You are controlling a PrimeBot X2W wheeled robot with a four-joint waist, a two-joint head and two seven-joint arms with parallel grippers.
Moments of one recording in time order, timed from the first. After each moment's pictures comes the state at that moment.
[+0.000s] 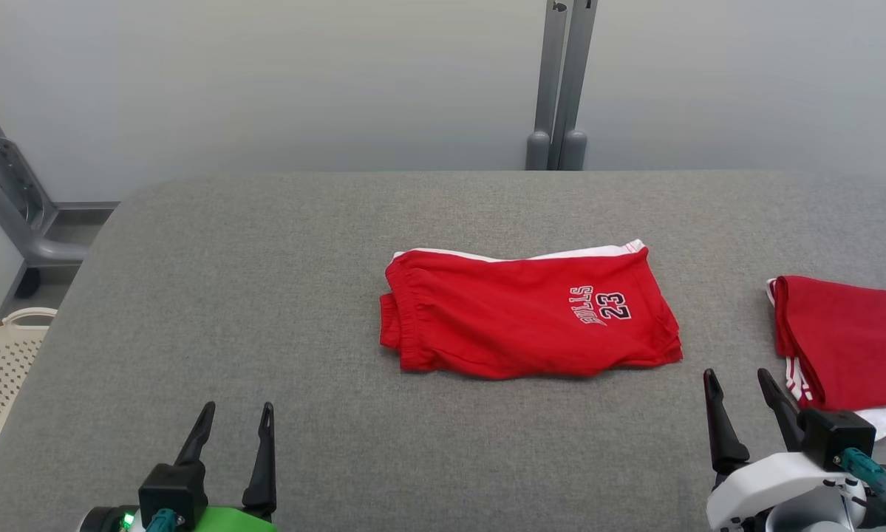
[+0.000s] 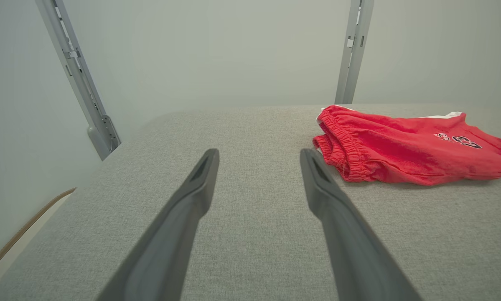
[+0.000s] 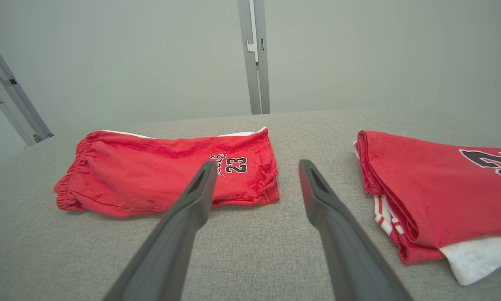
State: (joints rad) left arm 0.04 0.16 -0.18 0.25 -0.21 0.00 -0.25; right arm 0.00 -0.05 -0.08 0.26 0.15 0.13 -0.20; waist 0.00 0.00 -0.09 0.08
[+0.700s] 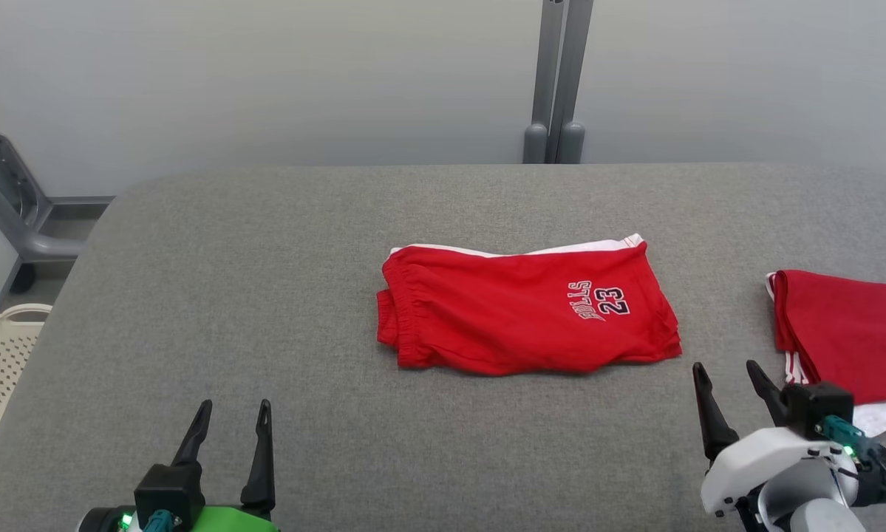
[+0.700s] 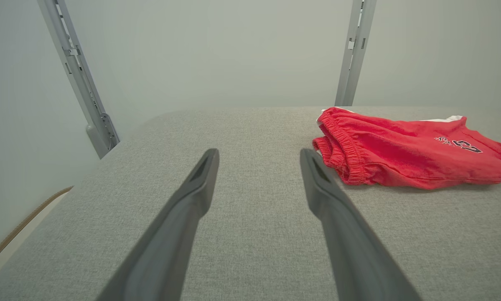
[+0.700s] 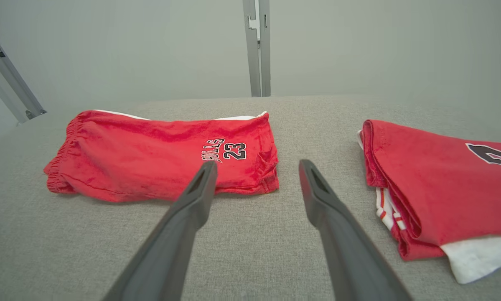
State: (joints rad) left arm 0.04 0.16 -0.17 0.25 -0.22 0.01 -0.26; right arm -0.02 -0.05 -0.08 0.26 0.12 0.13 -0.12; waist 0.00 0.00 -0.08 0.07
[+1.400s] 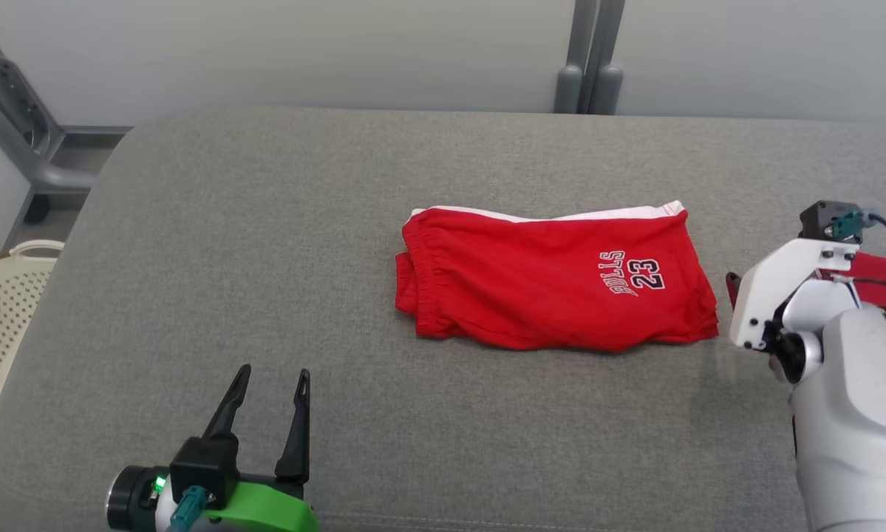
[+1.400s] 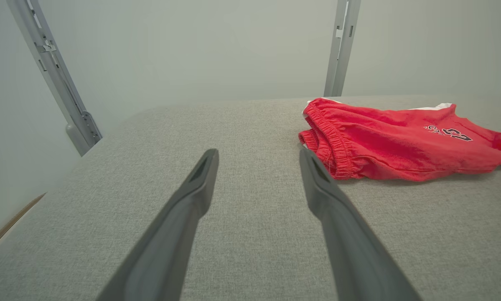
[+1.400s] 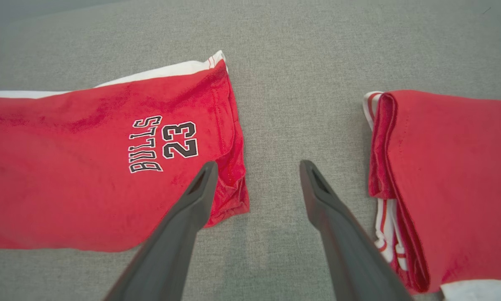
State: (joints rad) left arm -0.01 0.13 -0.22 0.22 -0.18 -0.01 -0.26; right arm -0.55 -0.05 -0.32 0.60 -0.07 0.13 0.51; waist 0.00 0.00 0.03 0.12
